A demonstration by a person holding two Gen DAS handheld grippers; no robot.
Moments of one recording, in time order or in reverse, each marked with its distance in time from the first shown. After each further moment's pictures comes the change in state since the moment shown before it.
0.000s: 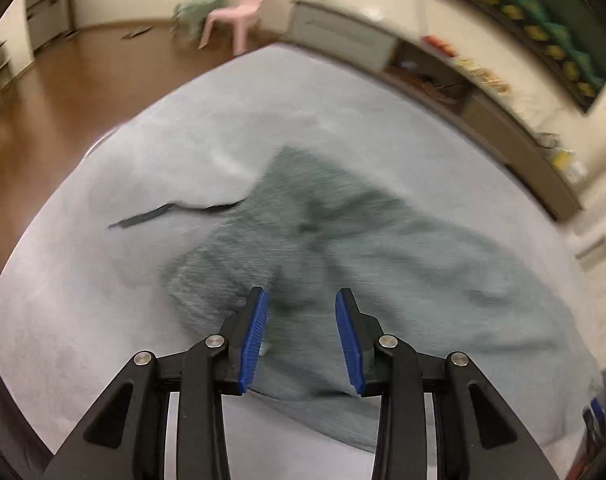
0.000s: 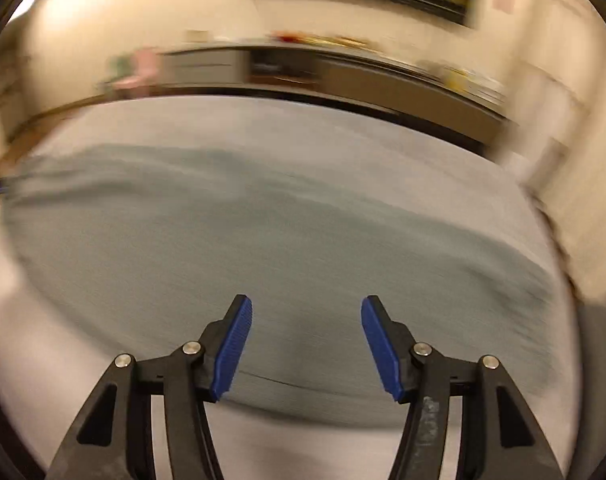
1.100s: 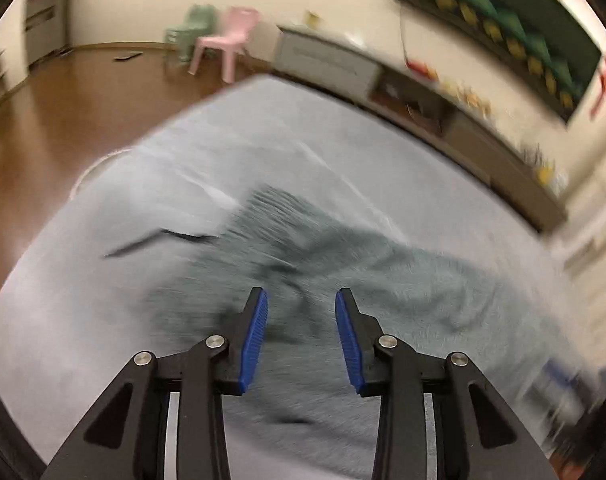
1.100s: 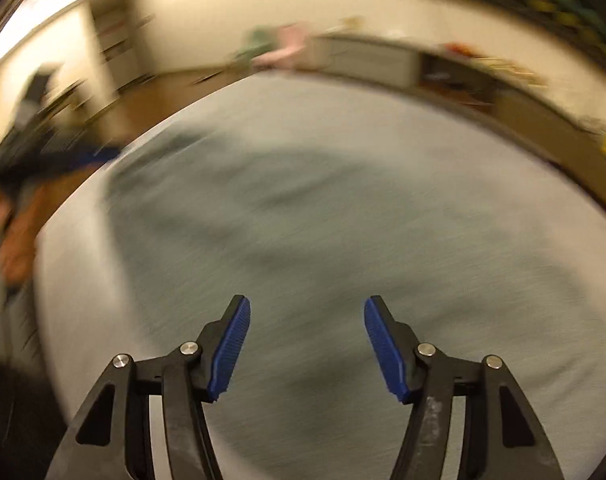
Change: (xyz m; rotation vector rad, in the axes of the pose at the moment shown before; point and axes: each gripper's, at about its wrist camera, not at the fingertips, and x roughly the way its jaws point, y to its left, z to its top) left arm 0.019 0.033 0.019 0.059 -0.089 -0.048; right arm 0.120 0.214 0.123 -0.137 0.025 0.223
